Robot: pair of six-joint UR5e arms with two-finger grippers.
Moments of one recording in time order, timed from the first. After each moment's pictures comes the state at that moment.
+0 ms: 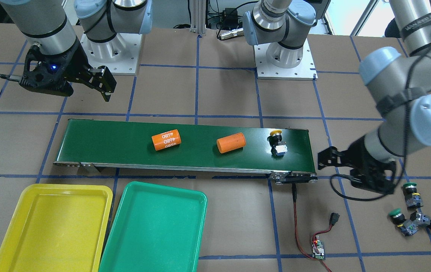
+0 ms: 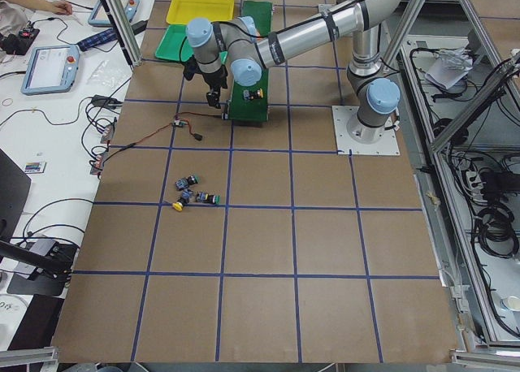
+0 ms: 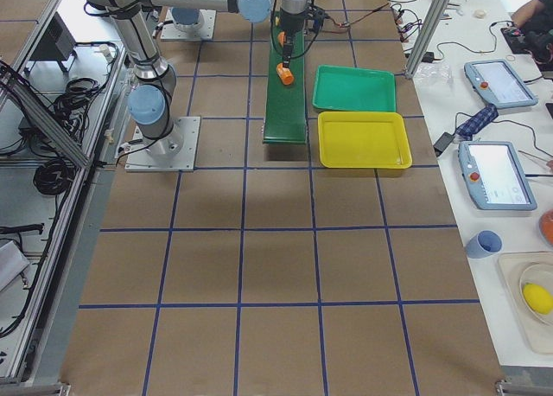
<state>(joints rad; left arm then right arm) -1.28 -1.94 -1.54 -1.34 1.51 0.46 1.56 -1.60 1.67 -1.58 -1.58 0.12</state>
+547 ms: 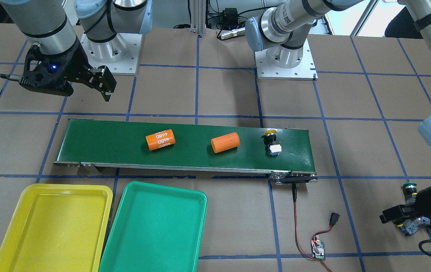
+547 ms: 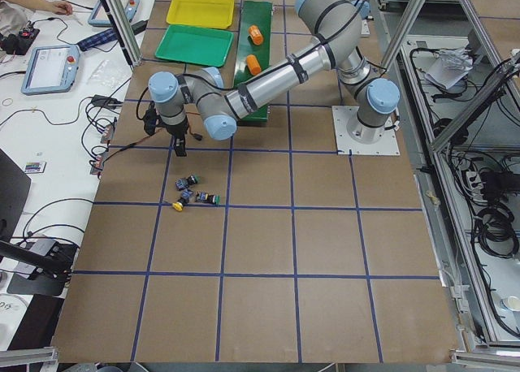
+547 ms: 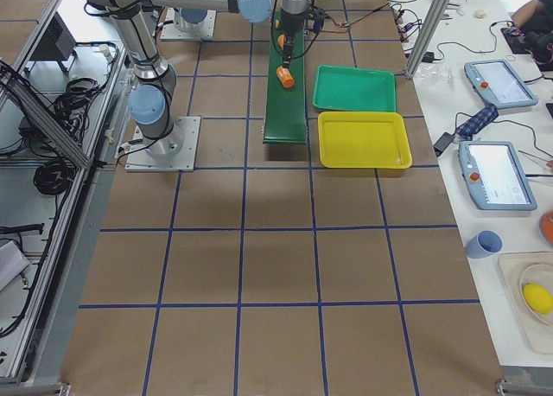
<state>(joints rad) -1.12 -2.23 -1.28 -1.22 1.51 0.32 1.56 -1.60 1.67 -1.58 -1.58 0.12</state>
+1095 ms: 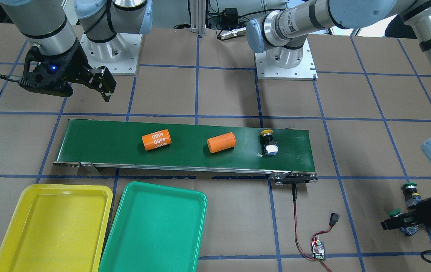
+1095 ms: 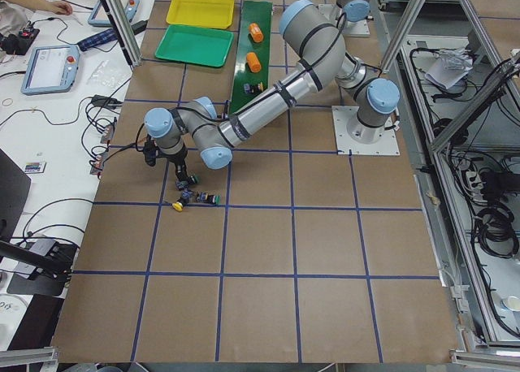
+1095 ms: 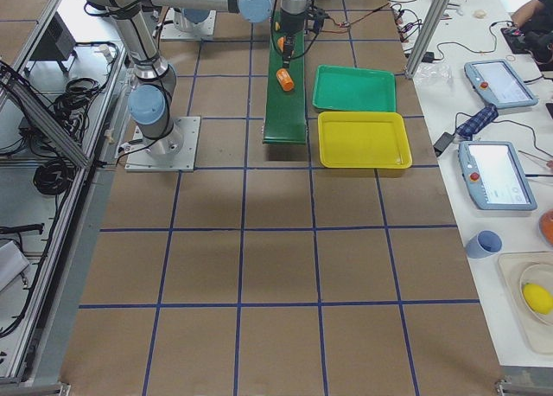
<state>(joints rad) -1.06 -2.33 -1.23 -1.22 1.51 0.29 1.56 -1.60 1.67 -1.58 -1.58 0.12</state>
